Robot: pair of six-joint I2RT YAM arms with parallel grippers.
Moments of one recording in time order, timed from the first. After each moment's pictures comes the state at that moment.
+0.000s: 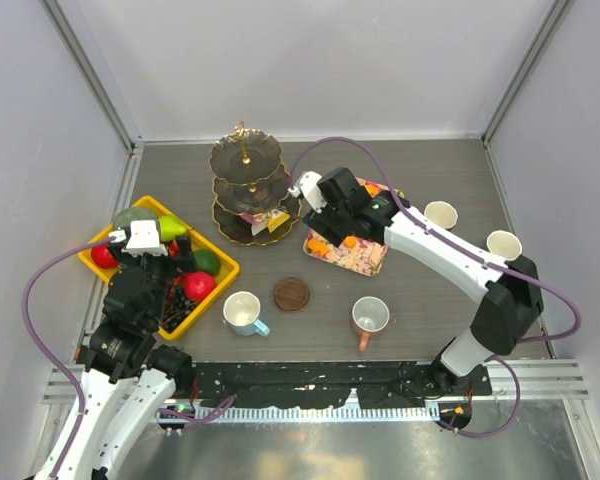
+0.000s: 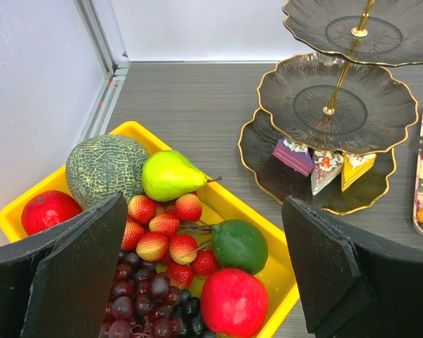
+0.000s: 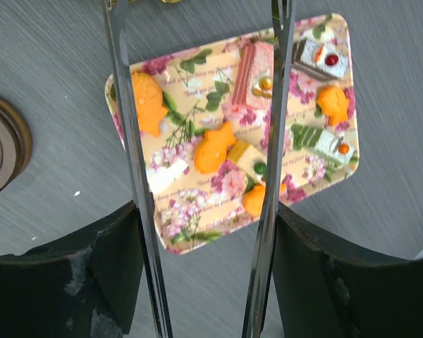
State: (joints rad) left arm -0.37 0.38 0.67 -0.37 -0.45 0.00; right arm 0.76 1.61 1.41 -0.66 0.21 -0.36
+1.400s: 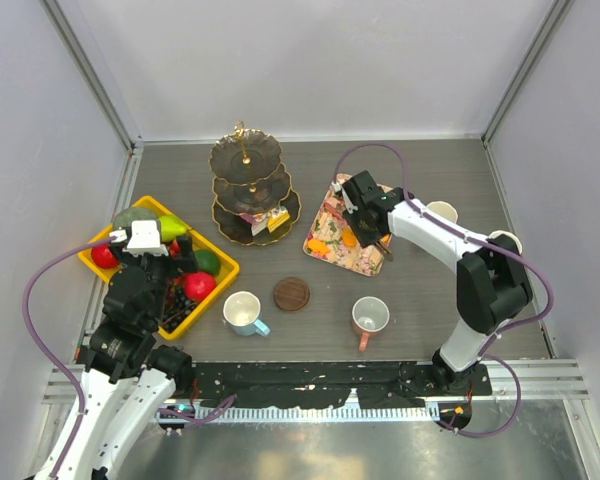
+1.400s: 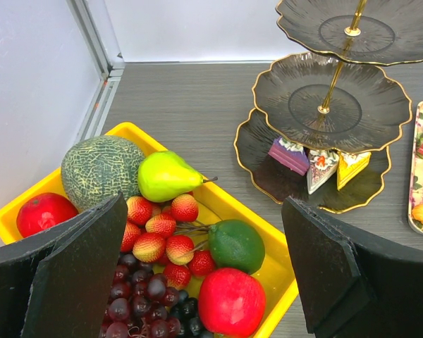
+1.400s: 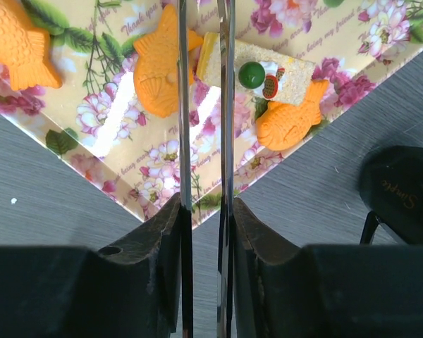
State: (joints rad) left arm -0.37 0.38 0.67 -0.37 -0.43 0.00; right arm 0.53 1.70 1.28 -0.71 0.21 -0.05
